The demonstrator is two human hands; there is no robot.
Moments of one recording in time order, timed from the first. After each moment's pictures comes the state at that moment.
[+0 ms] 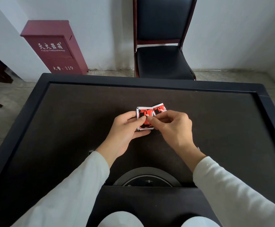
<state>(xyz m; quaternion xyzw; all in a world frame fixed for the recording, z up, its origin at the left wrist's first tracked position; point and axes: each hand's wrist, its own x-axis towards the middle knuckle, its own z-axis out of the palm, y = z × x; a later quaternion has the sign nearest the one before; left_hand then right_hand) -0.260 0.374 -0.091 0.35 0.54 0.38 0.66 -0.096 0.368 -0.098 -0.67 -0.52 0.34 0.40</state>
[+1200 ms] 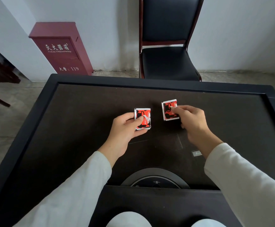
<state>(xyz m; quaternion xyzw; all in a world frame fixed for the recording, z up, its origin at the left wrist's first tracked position) -0.278 0.377 -0.097 0.31 0.61 0.39 0.62 -0.071 0.408 -0.103 -0.72 -0.32 0.47 0.39</state>
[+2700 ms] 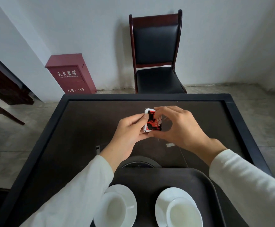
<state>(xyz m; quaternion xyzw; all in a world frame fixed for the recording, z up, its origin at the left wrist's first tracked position) -0.212 0.293 0.023 0.39 0.52 0.41 0.63 -0.026 0.297 0.031 -0.49 -0.82 0.13 0.27</state>
